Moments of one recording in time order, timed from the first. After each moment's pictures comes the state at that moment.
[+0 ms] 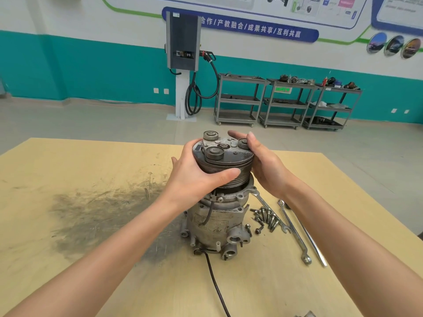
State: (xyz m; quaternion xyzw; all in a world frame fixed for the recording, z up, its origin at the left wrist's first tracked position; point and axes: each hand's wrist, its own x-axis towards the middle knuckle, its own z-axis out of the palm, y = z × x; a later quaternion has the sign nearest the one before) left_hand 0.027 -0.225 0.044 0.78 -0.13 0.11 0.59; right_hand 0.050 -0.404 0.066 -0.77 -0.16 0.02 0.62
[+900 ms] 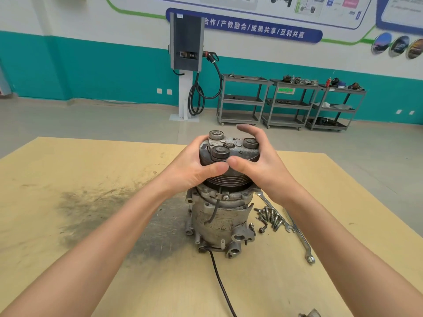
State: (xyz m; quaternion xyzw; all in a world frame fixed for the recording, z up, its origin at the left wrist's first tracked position) left_hand 0.046 -0.203 0.058 0.76 -0.25 0.01 0.60; right_hand 0.026 -0.390 0.072 -0.77 -0.22 -0.08 0.59
